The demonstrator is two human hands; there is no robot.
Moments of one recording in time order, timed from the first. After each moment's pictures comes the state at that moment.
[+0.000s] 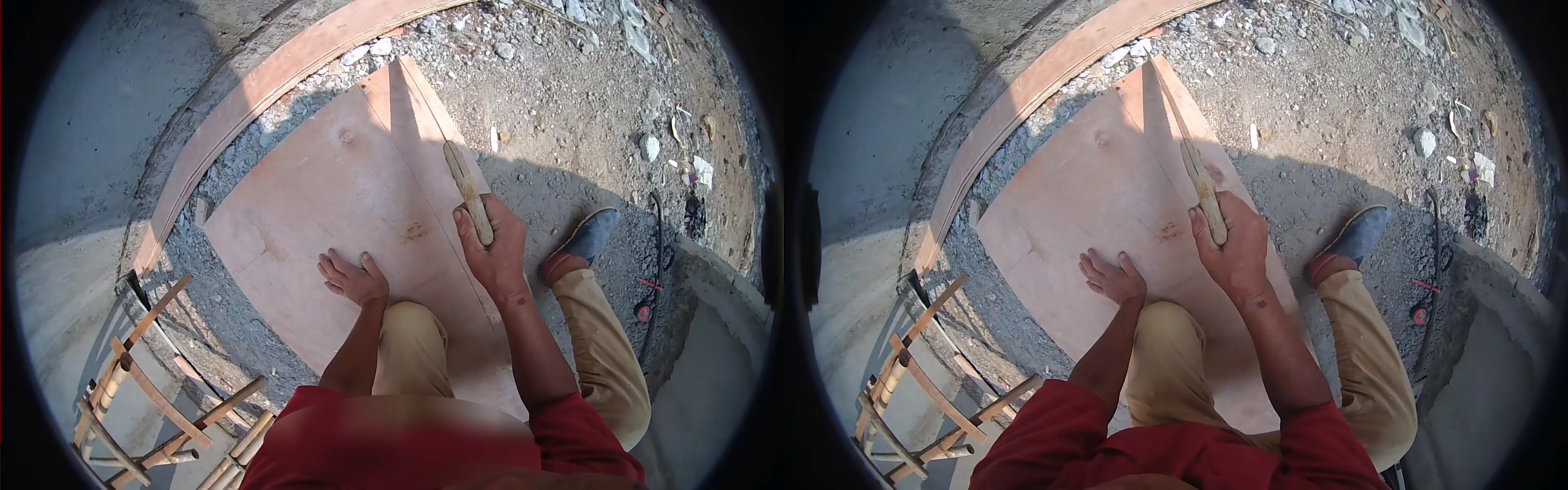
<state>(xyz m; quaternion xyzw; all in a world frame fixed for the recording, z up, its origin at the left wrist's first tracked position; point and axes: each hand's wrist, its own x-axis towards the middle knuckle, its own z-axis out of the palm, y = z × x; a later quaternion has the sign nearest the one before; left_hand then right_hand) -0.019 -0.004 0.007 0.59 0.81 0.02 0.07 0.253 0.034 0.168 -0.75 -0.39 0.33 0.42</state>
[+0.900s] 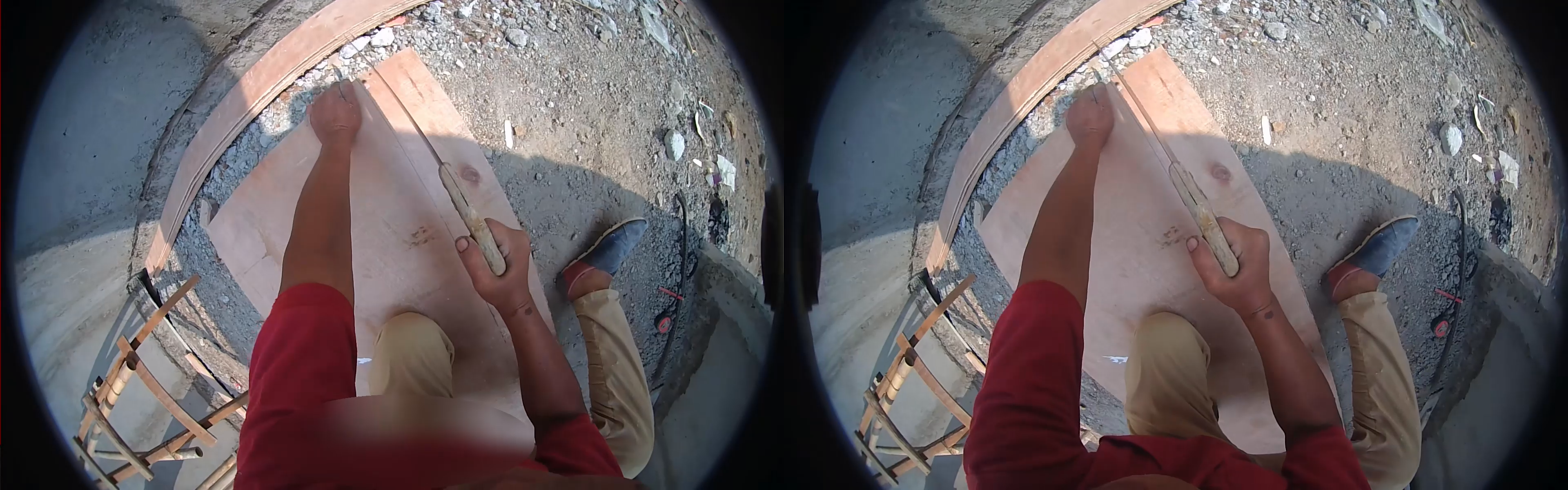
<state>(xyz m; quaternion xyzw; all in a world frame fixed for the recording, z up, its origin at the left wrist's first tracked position) 0.085 0.334 -0.027 0.76 0.64 0.06 0.07 0.250 0.011 0.122 -0.65 -0.35 0.43 0.51</state>
